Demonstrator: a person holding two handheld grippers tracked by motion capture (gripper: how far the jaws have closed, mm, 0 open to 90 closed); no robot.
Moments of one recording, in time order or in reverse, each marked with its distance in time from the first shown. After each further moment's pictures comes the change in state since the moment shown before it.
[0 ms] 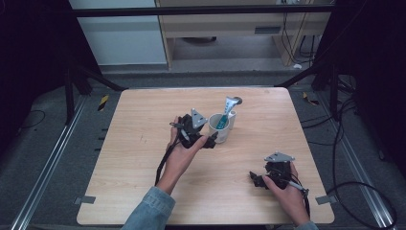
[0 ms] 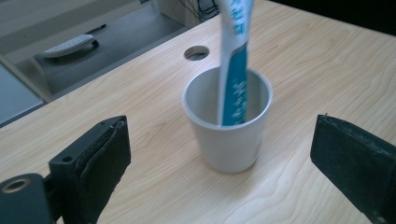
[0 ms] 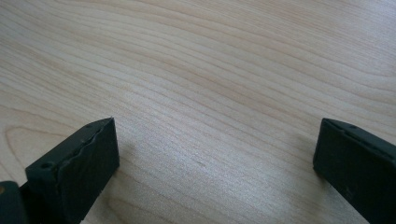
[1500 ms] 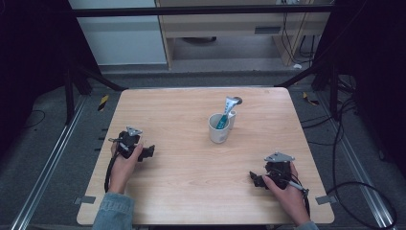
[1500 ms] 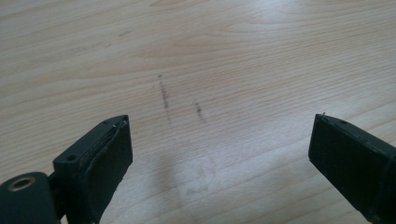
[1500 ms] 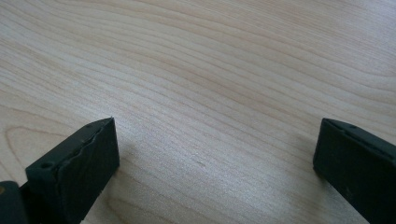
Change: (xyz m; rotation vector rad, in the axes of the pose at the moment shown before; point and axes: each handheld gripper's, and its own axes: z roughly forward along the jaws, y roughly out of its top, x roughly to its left) left arm 0.140 -0.149 -0.038 0.296 0.198 -0.265; right arm 0.000 0.000 0.000 0.001 0.003 0.008
